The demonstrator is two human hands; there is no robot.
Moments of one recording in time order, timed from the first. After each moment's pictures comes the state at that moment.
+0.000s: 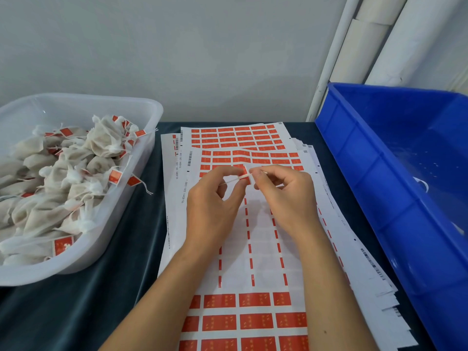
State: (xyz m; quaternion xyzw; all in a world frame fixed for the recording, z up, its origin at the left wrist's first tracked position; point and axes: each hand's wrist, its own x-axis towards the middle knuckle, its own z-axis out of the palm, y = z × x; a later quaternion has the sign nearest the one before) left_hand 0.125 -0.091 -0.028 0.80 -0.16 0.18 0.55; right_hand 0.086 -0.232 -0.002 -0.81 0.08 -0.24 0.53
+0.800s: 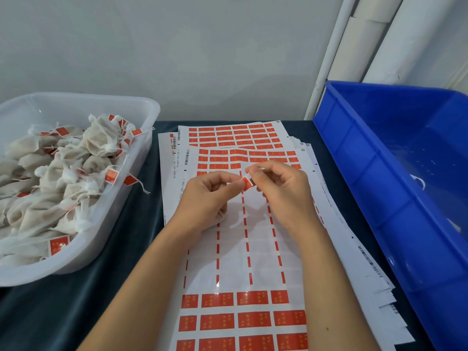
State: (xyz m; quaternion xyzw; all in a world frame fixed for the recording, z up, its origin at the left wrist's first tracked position) left_hand 0.141 -0.073 -0.012 0.69 -0.09 -0.17 0.69; right_hand 0.087 -0.234 0.001 -0.79 0.06 -0.20 0.58
